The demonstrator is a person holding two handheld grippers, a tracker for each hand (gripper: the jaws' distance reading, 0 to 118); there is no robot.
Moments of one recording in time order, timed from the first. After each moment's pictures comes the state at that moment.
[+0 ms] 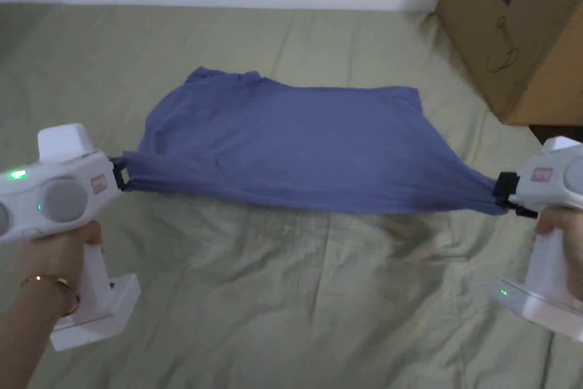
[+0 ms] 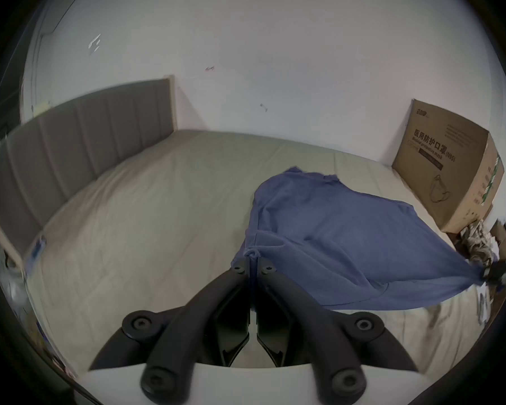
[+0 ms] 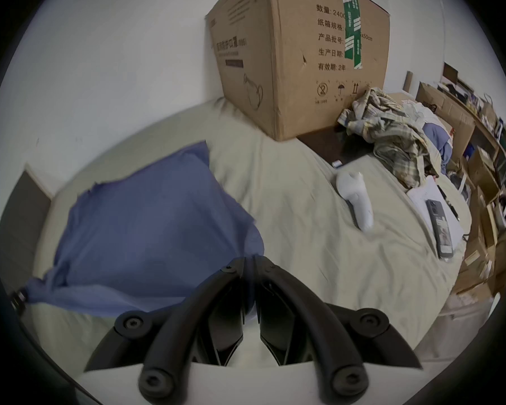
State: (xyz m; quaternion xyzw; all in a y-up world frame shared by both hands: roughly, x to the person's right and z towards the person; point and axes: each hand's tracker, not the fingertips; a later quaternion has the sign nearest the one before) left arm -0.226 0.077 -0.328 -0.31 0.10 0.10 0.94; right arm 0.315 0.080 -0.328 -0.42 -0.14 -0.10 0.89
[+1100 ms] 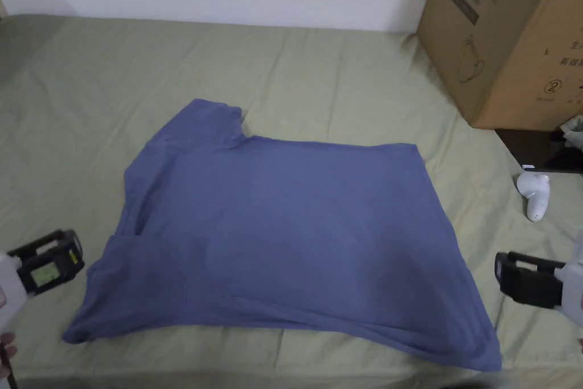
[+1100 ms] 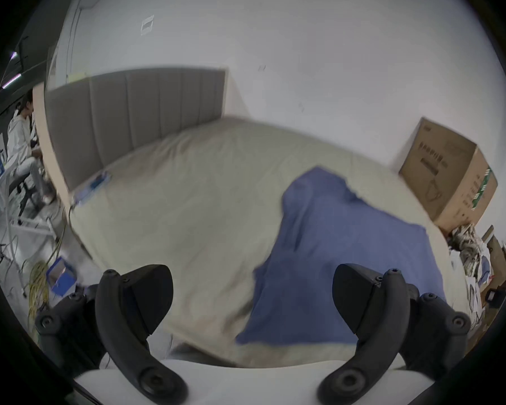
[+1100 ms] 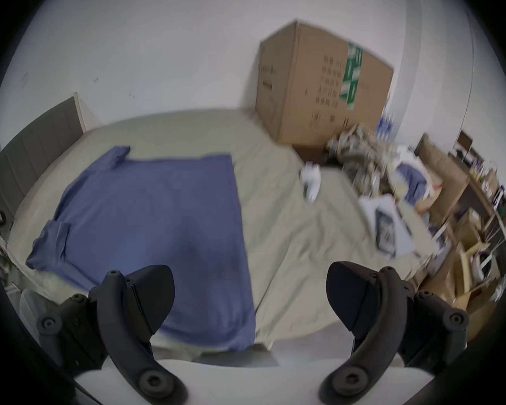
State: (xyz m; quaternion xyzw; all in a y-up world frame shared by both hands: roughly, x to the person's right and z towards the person) left arm -0.254 0.113 -0.123 -0.25 0.14 0.11 0.95; right arm 0.308 0.133 -0.115 -0.31 -0.09 0.04 0.94
